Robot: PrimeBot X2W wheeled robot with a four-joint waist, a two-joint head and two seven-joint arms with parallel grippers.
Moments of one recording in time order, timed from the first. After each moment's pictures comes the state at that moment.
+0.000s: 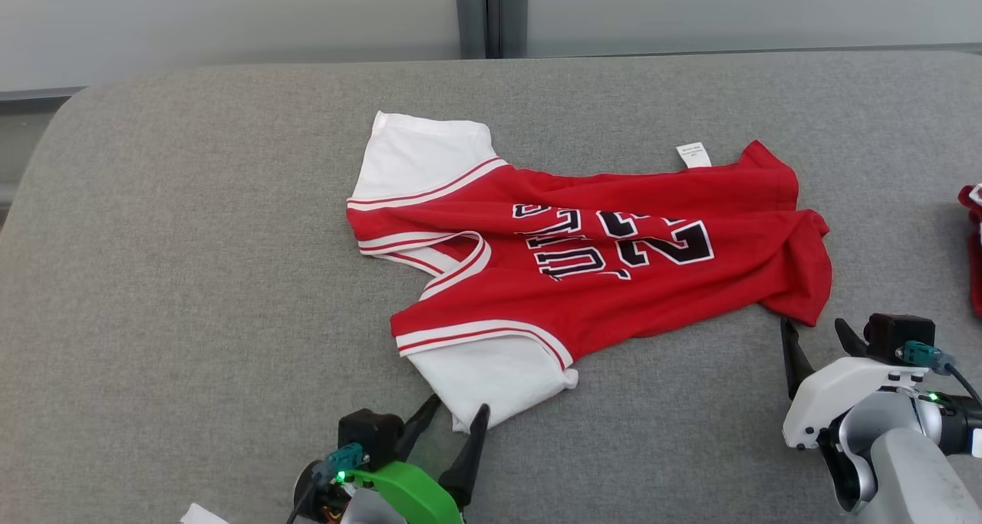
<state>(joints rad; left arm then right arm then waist) -0.22 0.06 -0.60 0.63 -0.56 -0.13 -0.23 -0.24 -0.13 -0.11 0.55 0.16 0.13 -0.03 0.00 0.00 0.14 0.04</state>
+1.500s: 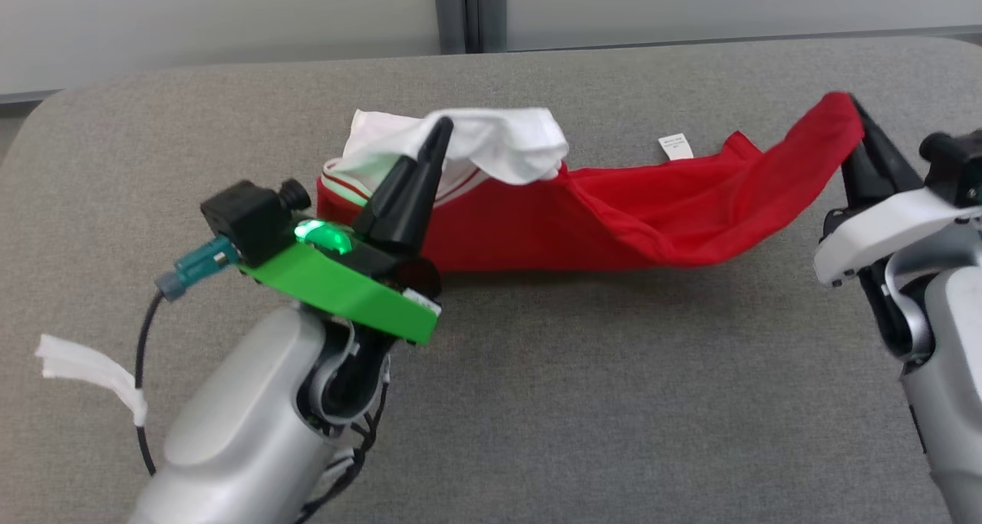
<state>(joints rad) -0.56 0.22 -0.64 0.16 -0.98 -0.13 -0.26 -0.45 -0.30 0.06 0.25 0.24 0.13 -0.06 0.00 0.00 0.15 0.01</state>
